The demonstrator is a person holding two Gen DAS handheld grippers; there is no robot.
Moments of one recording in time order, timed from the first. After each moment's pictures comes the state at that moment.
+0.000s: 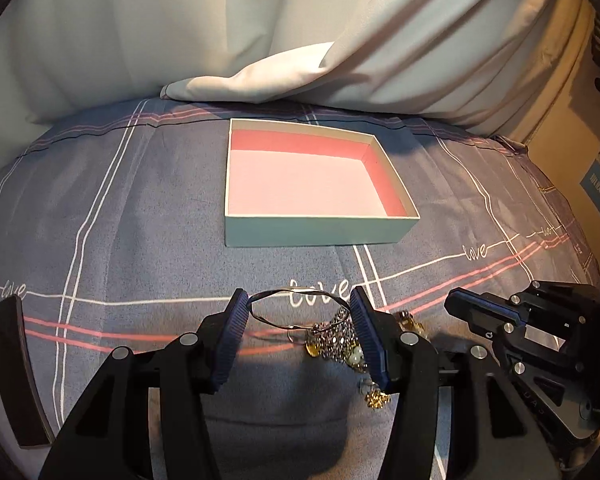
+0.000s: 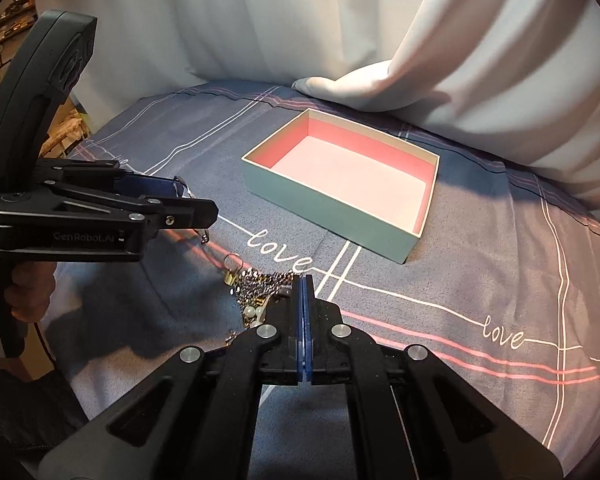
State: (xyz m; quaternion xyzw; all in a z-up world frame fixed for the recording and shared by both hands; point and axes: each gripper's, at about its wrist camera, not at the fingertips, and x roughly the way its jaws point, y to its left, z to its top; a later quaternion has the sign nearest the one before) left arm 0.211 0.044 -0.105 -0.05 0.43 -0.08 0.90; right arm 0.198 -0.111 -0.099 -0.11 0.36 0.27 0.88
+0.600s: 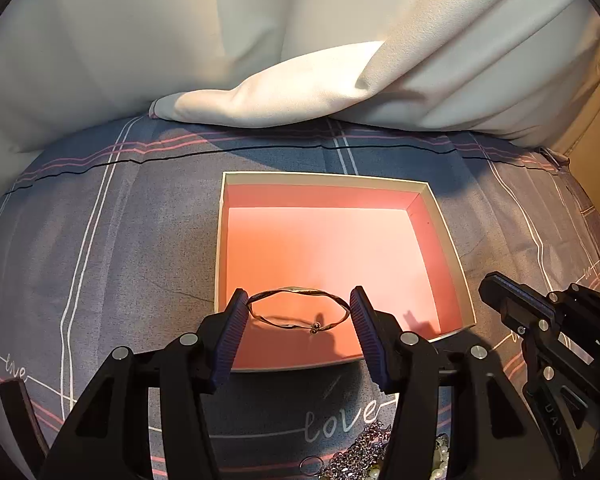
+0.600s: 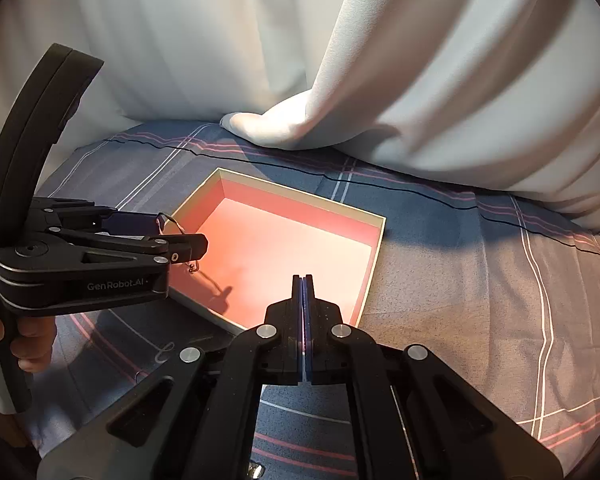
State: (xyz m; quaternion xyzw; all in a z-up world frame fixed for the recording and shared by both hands) left arm 0.328 0.031 -0.112 -0.03 0.46 -0.03 0.88; right arm 0.304 -0.109 -0.094 -0.08 0.37 0.21 0.90
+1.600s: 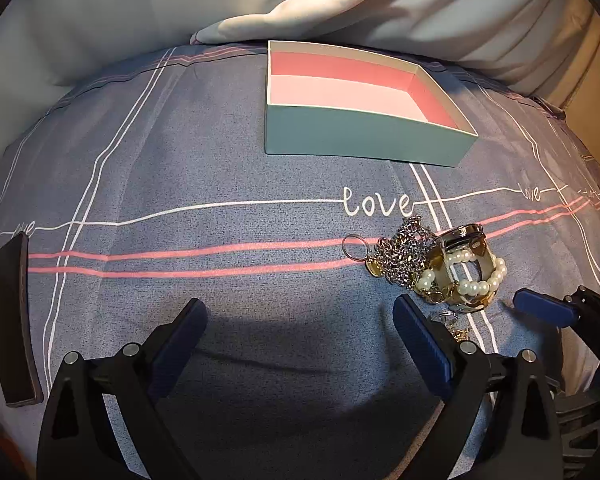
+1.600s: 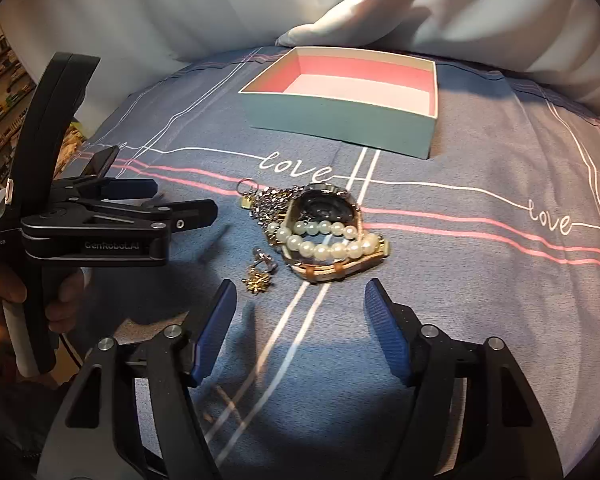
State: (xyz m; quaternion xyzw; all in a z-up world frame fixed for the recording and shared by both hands) left arm 0.182 0.053 -0.171 -0.02 0.48 -0.02 0.87; right arm 0.154 -0.110 -0.168 -0.04 0.45 0.27 0.85
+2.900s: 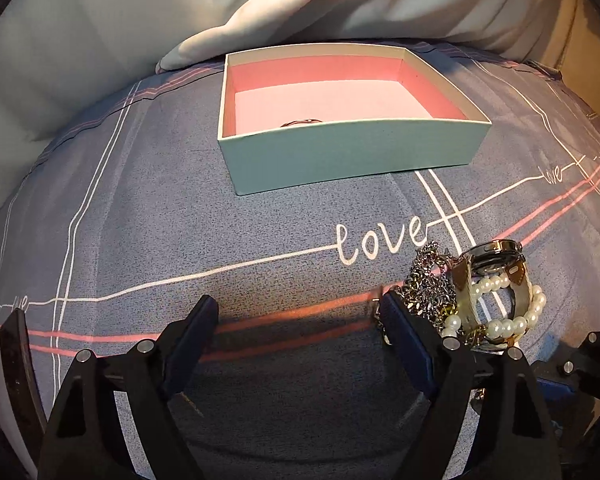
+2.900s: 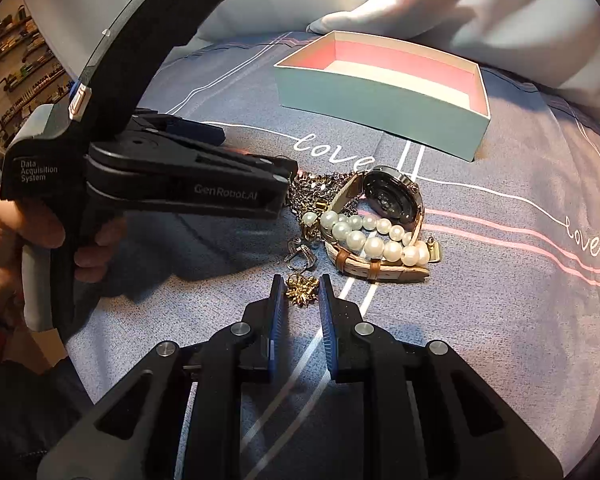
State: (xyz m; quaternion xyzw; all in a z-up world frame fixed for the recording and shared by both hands) left arm 0.223 0.029 -0.188 0.08 0.47 -0.03 0.88; right arm 0.161 -0.094 -0.184 -0.07 0.45 0.29 0.84
